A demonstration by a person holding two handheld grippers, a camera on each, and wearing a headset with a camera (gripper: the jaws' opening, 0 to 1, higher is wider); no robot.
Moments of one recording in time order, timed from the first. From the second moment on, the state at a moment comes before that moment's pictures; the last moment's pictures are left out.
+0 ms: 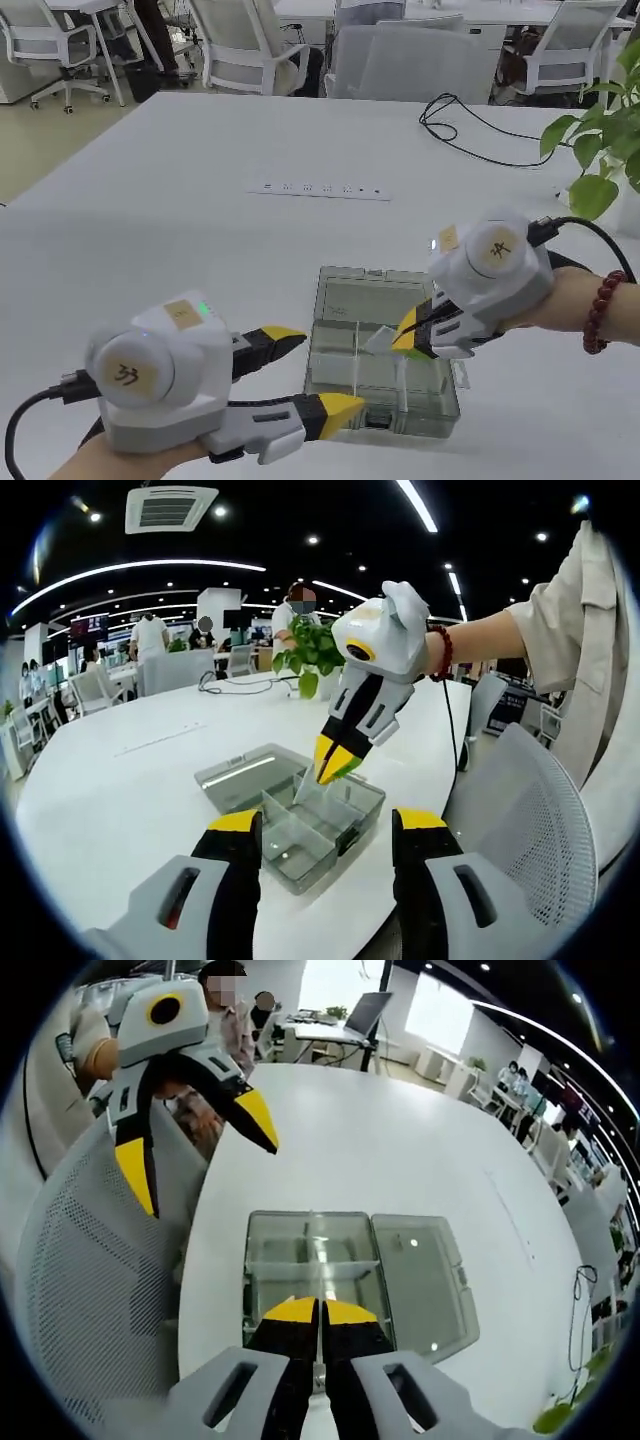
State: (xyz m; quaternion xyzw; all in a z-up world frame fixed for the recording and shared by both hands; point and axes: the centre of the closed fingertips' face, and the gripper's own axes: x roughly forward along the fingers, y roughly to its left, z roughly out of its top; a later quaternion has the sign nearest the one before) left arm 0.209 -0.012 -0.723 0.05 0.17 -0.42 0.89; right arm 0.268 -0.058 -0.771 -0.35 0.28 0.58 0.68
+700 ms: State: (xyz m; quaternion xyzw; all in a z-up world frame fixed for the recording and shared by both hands) left arm 0.213 -0.012 -0.724 0.05 0.17 -0.42 0.89; right arm 0.267 -0.053 -0.778 -0.36 0.28 0.60 0.65
